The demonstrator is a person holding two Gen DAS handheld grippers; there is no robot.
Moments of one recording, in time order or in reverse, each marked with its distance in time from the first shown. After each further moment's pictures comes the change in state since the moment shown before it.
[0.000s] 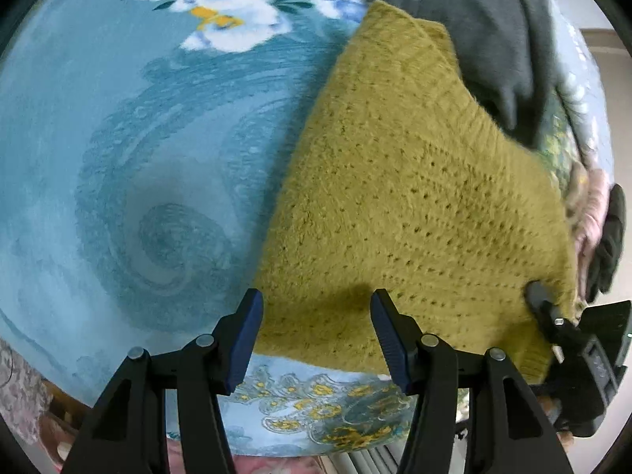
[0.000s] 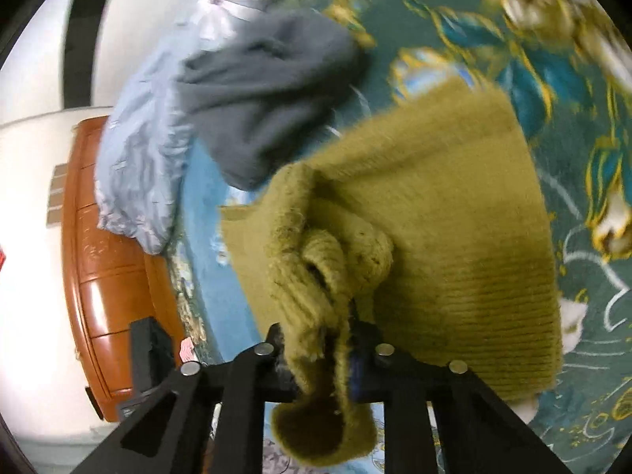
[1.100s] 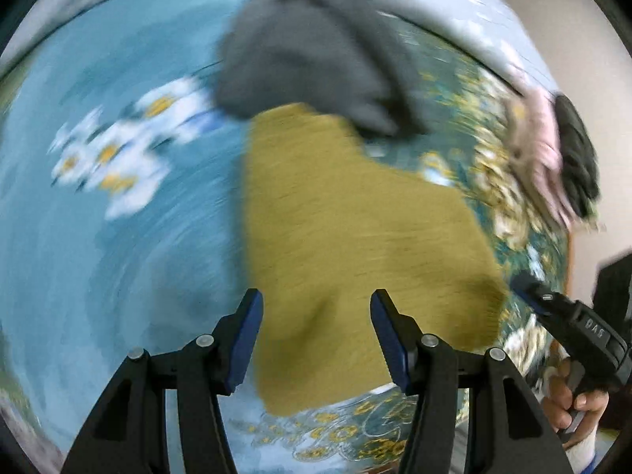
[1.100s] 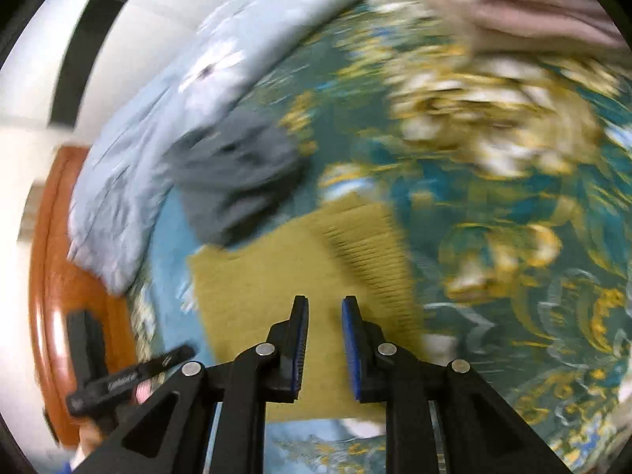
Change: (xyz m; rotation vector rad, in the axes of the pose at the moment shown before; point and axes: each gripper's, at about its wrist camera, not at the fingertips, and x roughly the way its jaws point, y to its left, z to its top) left arm -0.020 -0.127 0.001 0.458 -0.130 0.047; right arm -0.066 0.008 -0.003 -0.072 -0.150 -0.168
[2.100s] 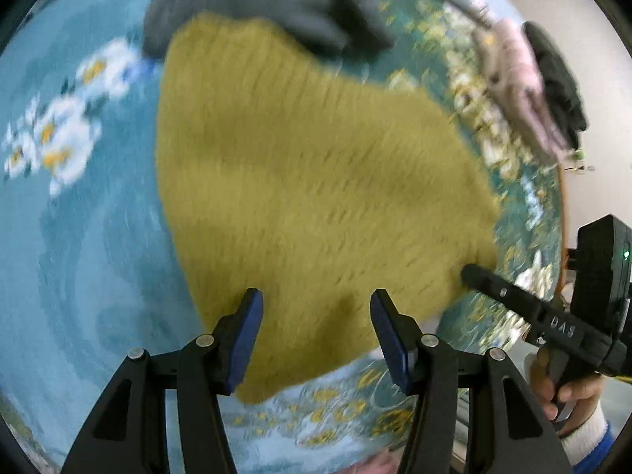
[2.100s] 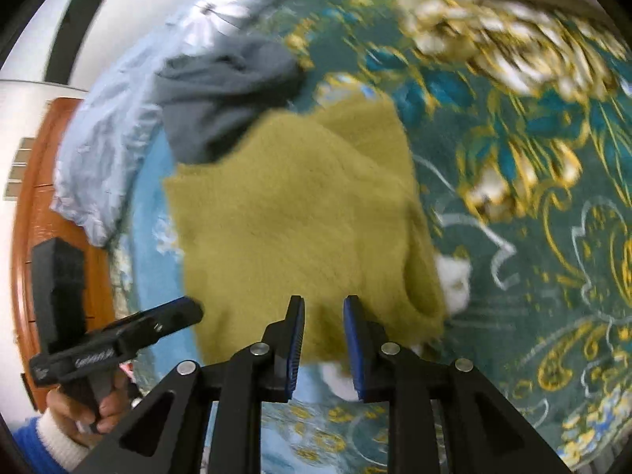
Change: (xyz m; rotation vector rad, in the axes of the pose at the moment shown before) left arm 0.061 0.013 -0.032 0.068 0.121 -0.036; right arm 0.033 -0.028 -0.062 0.016 0.086 -0.117
